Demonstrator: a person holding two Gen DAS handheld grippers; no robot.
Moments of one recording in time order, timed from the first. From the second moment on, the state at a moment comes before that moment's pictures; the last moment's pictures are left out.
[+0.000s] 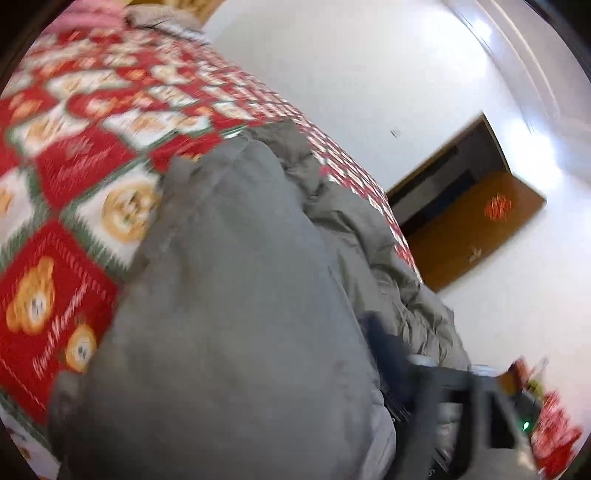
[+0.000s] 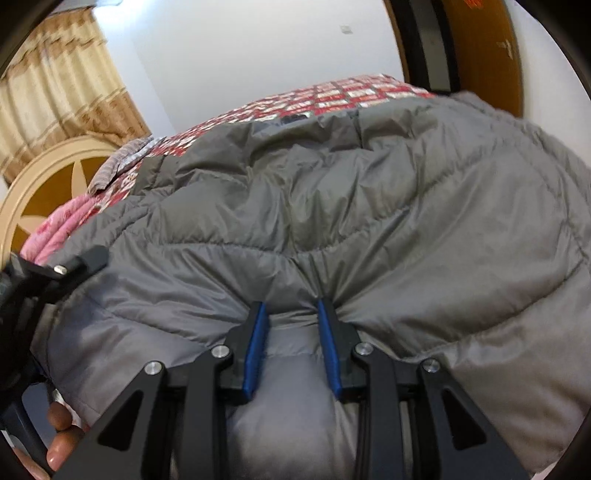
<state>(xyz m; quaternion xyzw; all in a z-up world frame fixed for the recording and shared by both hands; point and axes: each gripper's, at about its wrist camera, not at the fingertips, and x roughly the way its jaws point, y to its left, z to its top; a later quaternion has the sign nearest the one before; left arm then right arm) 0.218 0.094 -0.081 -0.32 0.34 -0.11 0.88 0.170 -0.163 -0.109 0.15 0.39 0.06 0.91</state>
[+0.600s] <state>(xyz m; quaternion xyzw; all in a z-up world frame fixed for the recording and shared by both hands) 0.140 0.087 0.034 -0.02 0.23 -0.14 0.96 0.140 -0.071 -0.110 0.37 0.45 0.29 0.75</state>
